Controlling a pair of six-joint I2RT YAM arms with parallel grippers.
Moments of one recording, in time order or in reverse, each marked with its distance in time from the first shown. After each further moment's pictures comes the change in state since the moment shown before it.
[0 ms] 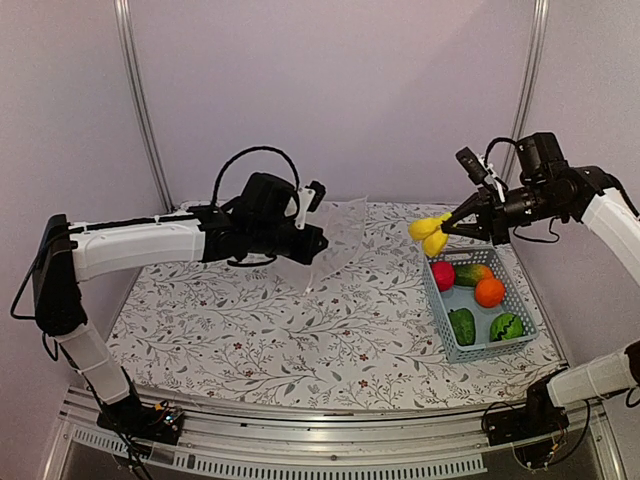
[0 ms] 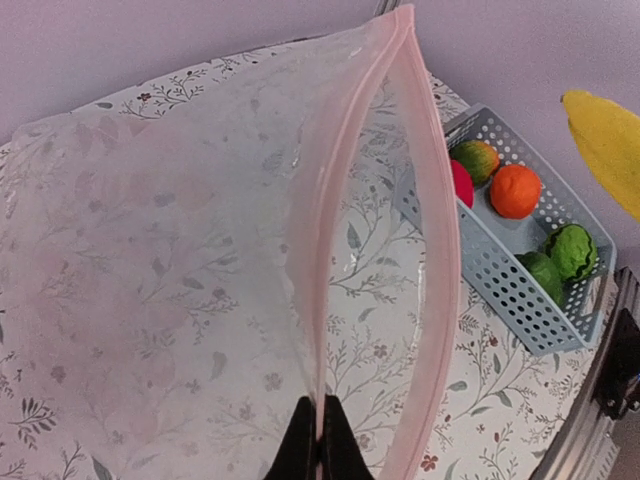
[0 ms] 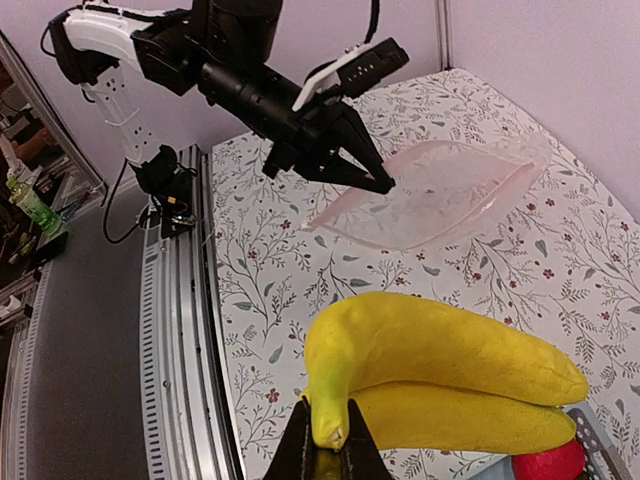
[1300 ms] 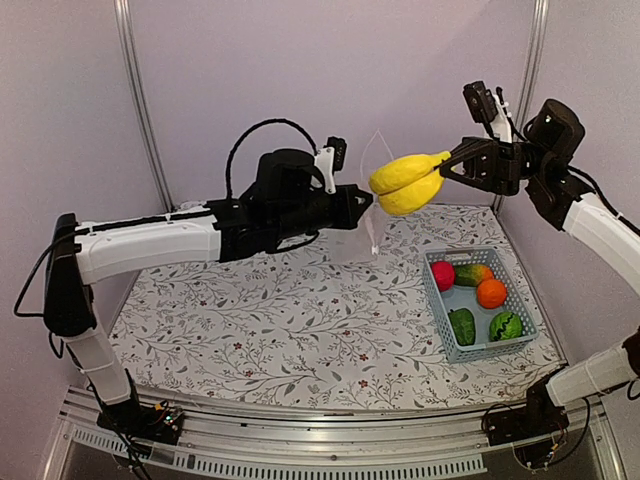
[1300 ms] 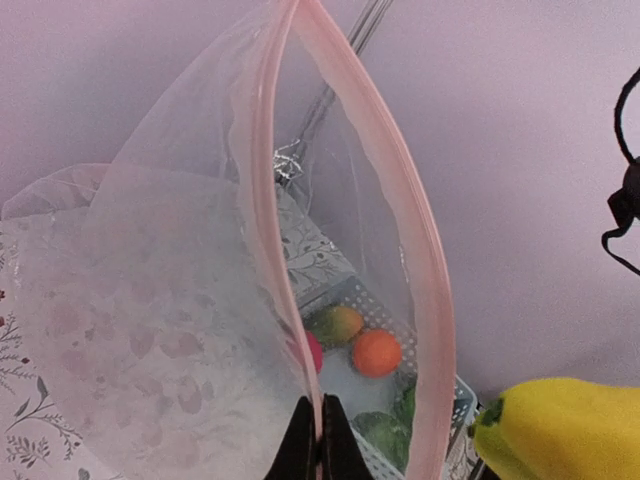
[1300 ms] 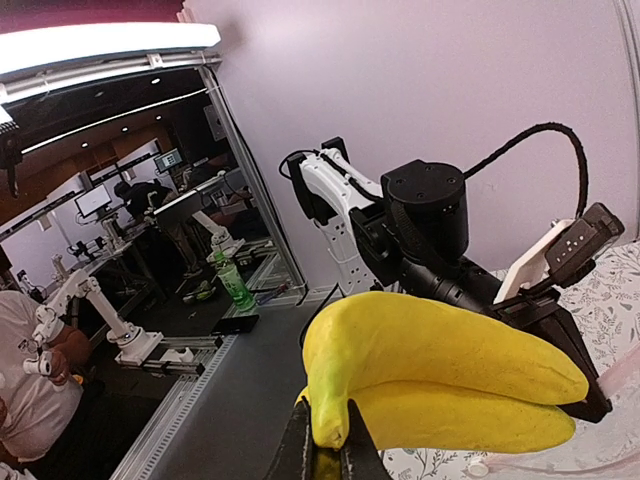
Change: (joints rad) left arm -0.140 0.066 0.174 0.289 -0.108 -0.234; right arm 0.074 0.035 -0.071 1.262 -0.576 1.103
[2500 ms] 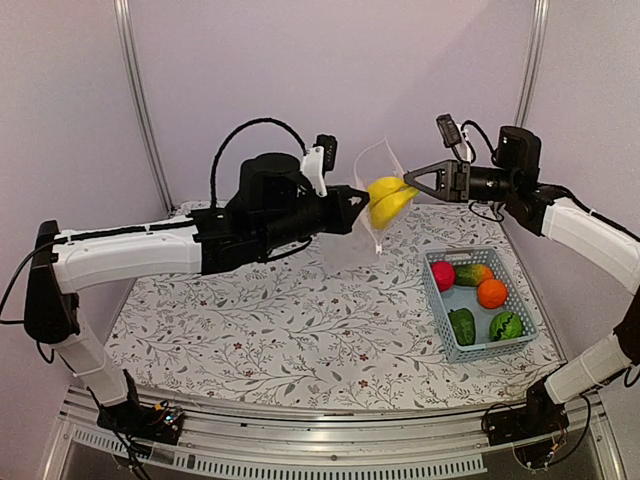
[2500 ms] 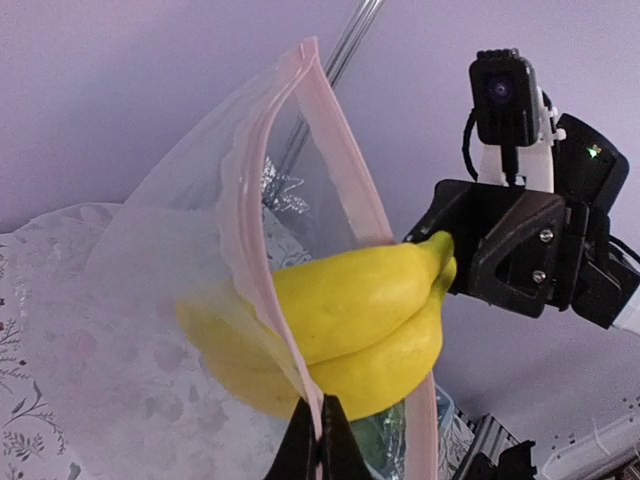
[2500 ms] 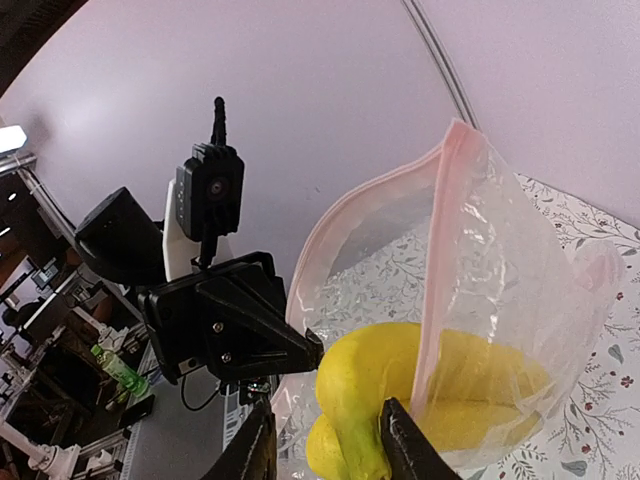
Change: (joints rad) left arm -0.055 -0.104 -0.100 0.066 -0.057 -0.001; right arm -0.019 0.110 -0.080 -0.189 0.392 -0.135
